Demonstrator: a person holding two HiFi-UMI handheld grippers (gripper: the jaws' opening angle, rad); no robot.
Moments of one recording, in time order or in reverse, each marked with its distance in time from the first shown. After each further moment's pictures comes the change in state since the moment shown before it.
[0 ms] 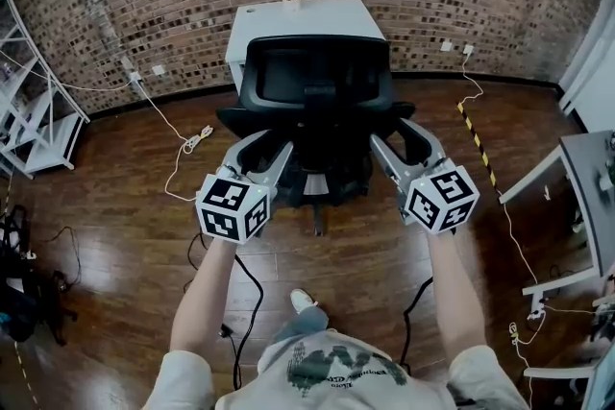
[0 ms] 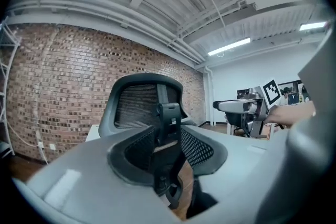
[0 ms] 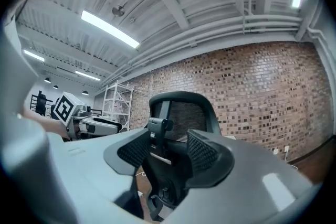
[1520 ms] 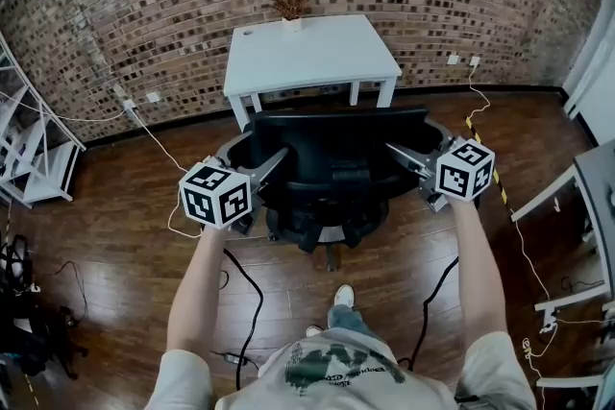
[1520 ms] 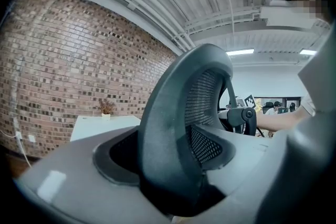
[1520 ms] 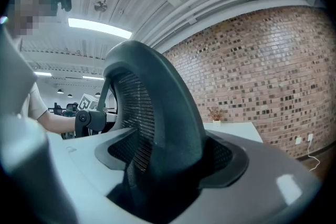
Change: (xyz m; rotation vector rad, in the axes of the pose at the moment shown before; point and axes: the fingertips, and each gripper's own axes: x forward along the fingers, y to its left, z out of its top) left arm 0.121 0.147 0.005 -0.101 0.061 -0.153; right arm 0.160 -0.110 -0.032 0.095 0.145 0.189
